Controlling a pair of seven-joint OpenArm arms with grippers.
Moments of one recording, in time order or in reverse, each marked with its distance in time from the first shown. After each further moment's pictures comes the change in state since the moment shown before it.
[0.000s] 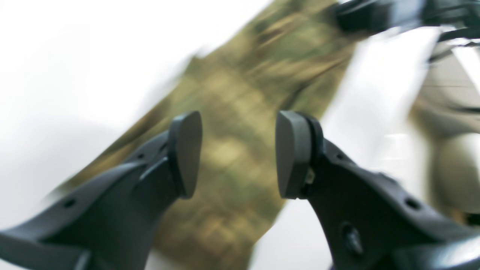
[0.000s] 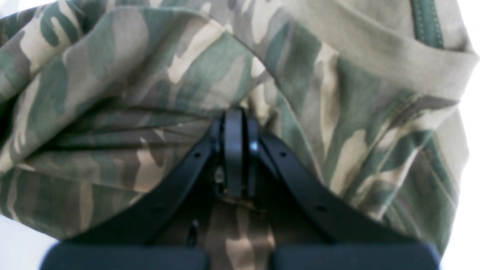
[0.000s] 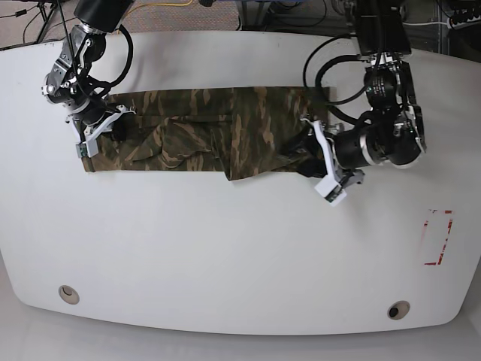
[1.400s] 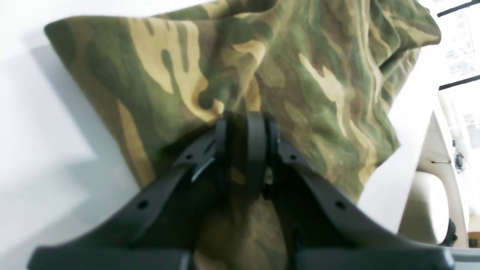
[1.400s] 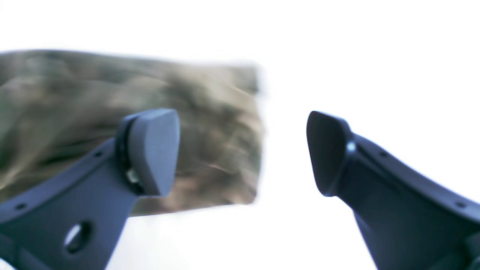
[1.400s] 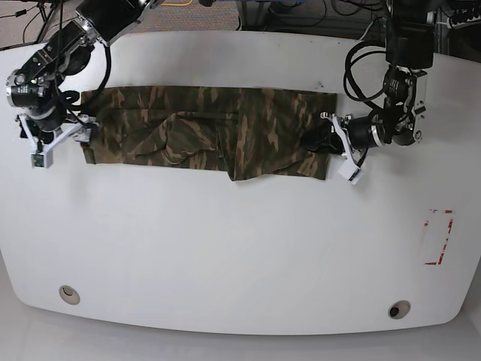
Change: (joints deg) left arm -0.7 -12.7 9.4 -37.5 1.4 -3.5 -33.0; right arm 8.9 -4.9 18.3 26.3 -2.8 -0.2 -29.8
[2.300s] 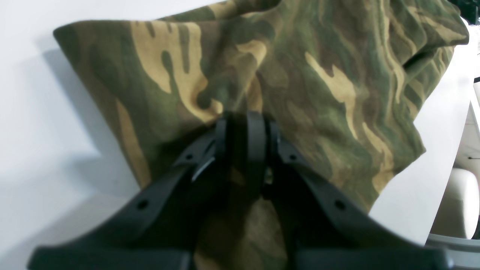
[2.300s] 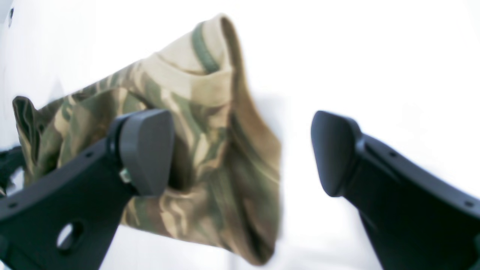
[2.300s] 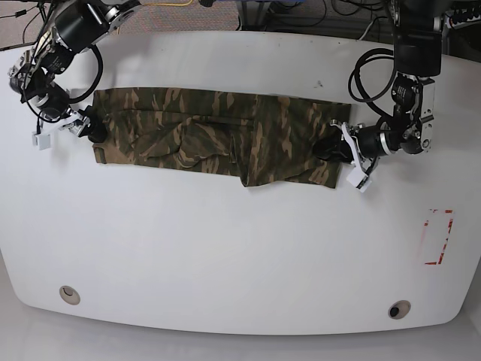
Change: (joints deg) left arm -2.1 -2.0 0.0 -0.6 5.0 -0.4 -2.0; right arm 0.5 7.6 3.3 -35.4 26.1 0.2 2.2
